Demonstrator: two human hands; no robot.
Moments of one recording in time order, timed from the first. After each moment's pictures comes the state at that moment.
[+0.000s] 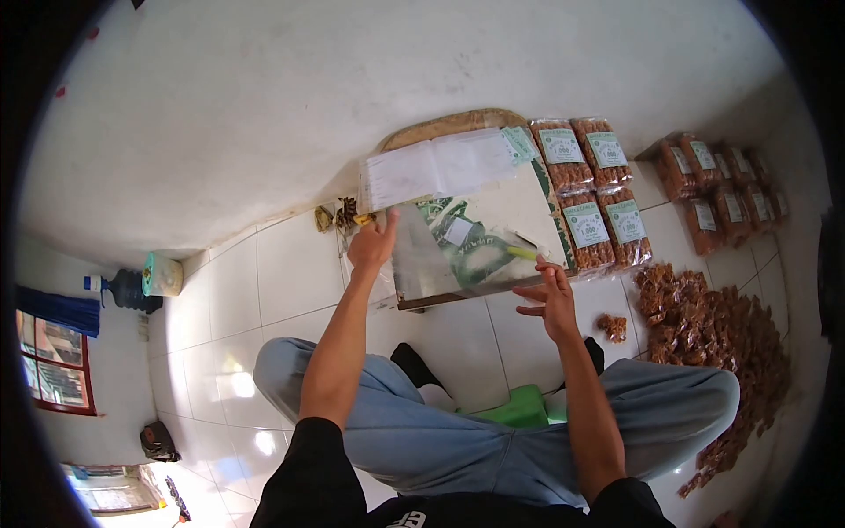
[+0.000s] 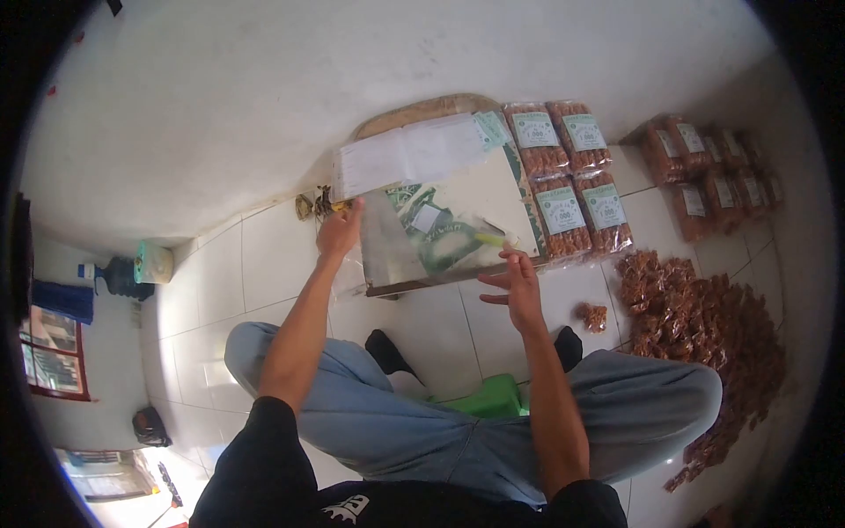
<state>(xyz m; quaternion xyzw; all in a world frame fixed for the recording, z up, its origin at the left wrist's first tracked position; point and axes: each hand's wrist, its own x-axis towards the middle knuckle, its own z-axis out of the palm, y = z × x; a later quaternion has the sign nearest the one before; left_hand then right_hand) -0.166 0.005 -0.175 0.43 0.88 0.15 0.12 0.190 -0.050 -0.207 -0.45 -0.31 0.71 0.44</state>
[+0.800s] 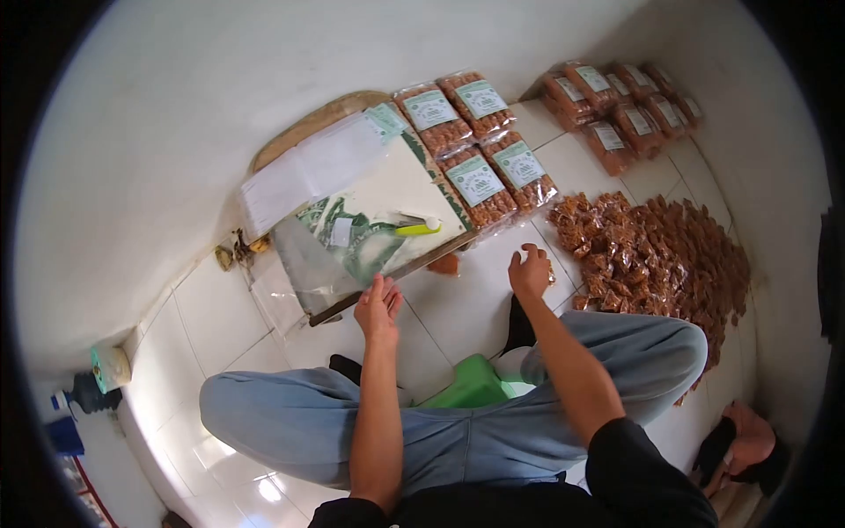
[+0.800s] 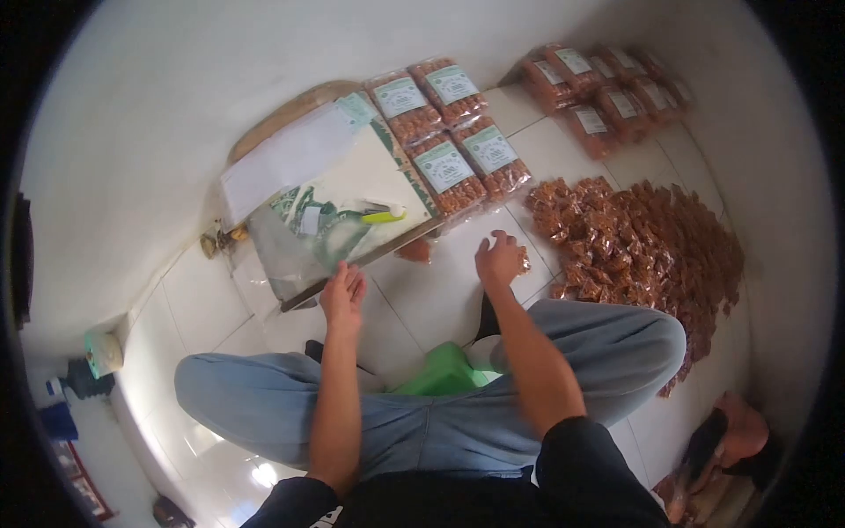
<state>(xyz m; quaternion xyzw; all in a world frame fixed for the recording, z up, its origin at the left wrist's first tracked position) 0.025 -0.089 -0.241 0.01 0.60 0.54 0.58 0.307 -0.066 -0.290 -0.84 -0.47 0.10 0.23</state>
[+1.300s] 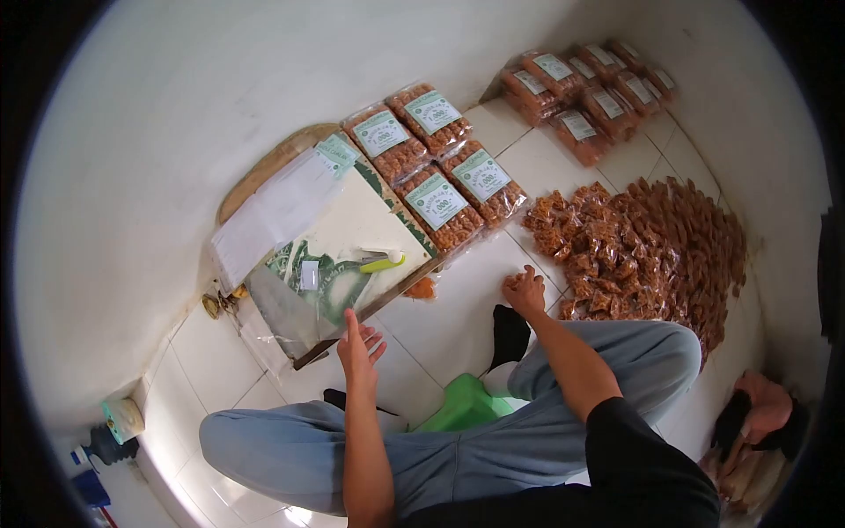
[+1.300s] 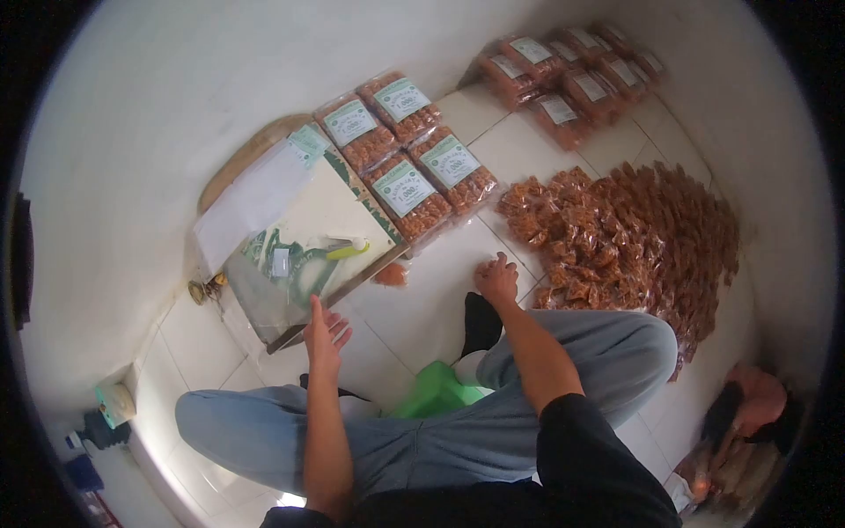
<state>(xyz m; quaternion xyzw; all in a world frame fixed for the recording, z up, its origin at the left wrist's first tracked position) 0.035 -0.087 -0.216 0.10 0.71 0.41 0.56 0.382 -0.085 -0.362 -0.86 -0.42 0.25 0.12</state>
